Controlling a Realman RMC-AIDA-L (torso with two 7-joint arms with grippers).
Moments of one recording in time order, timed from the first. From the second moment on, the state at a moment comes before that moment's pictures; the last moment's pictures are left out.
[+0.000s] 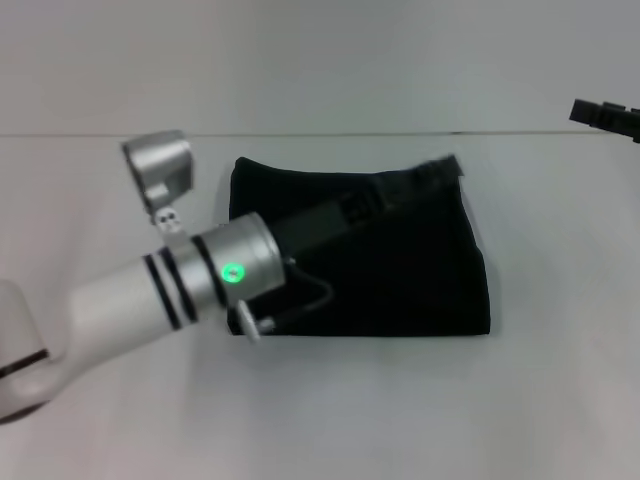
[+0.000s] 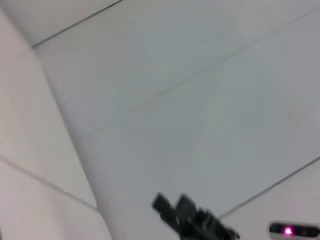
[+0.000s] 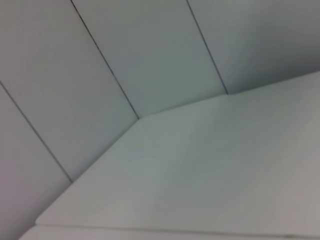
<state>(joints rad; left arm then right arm) -0.83 -2.17 0.54 0.10 1.65 1.33 -1.71 0.63 1.93 -0.53 -0.62 -1.93 -1.26 1.84</state>
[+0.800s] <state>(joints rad) -0.73 -2.07 0.55 0.42 1.87 0.95 -1.96 0.63 1.89 -0.54 -0.62 -2.02 -1.30 2.01</state>
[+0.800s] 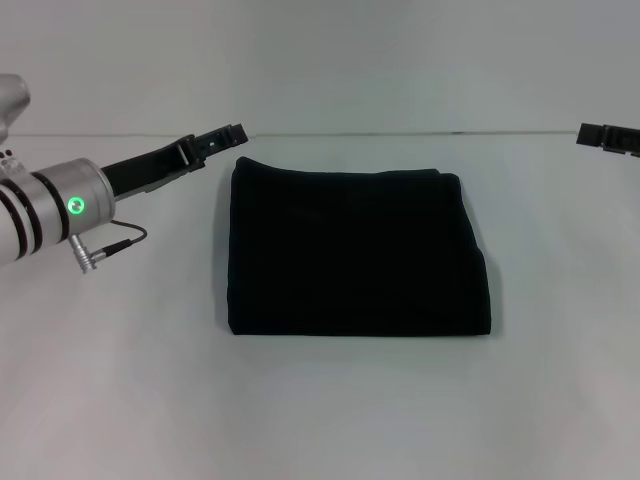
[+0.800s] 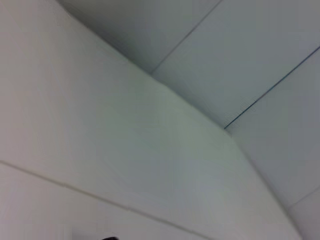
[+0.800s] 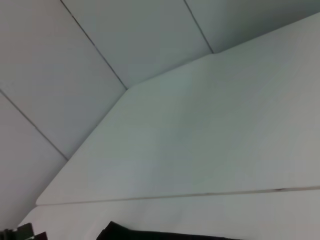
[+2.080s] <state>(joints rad) -0.73 -2.17 0.65 0.33 1.88 1.00 -1.07 0.62 1.90 -0.53 -0.61 -2.02 -1.27 1.95</state>
